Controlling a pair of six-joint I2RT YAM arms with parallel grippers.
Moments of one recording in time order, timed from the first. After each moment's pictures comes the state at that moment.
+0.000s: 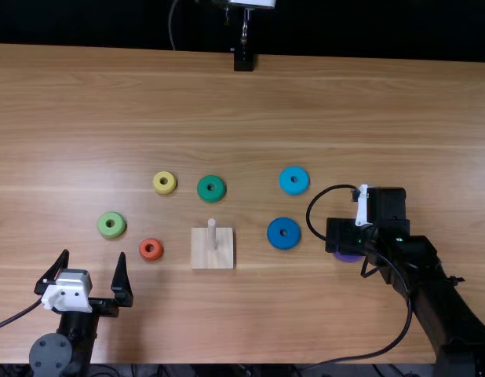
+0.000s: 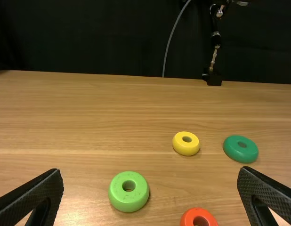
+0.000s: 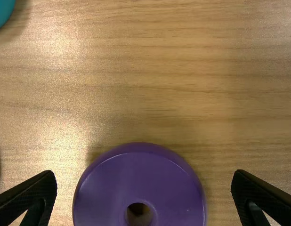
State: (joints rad) left arm -0.05 0.01 0.04 -0.11 0.01 -0.11; right arm 0.04 1.54 0.80 -0.37 -0.01 0.04
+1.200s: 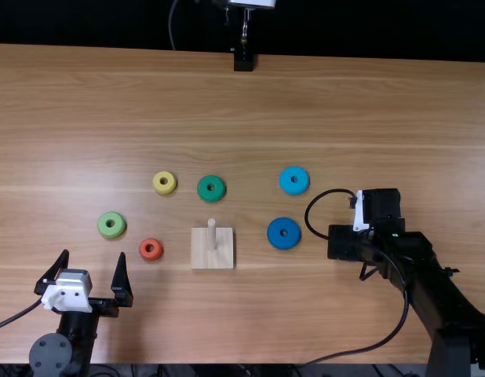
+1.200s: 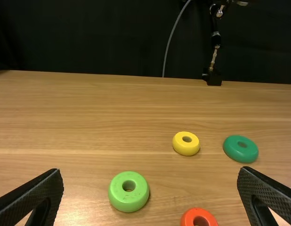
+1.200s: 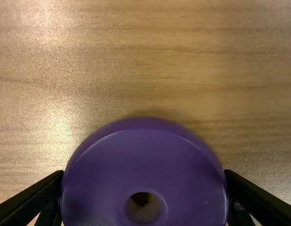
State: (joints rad) left arm -0.05 0.01 0.04 -0.11 0.01 -0.11; right arm 0.05 1.60 0.81 -0.43 -0.01 0.06
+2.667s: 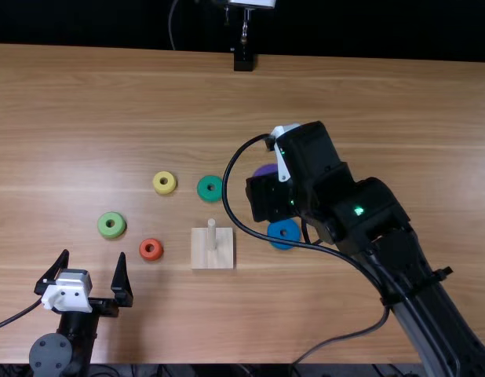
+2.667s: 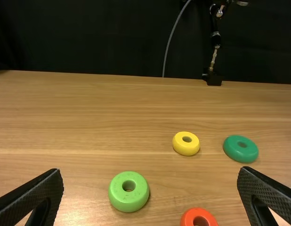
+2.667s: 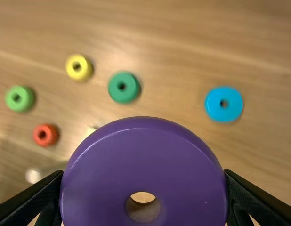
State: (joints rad) left arm -0.05 0.01 0.04 -0.11 0.01 -0.11; right arm 0.54 1.61 1.70 -1.05 -0.01 0.21
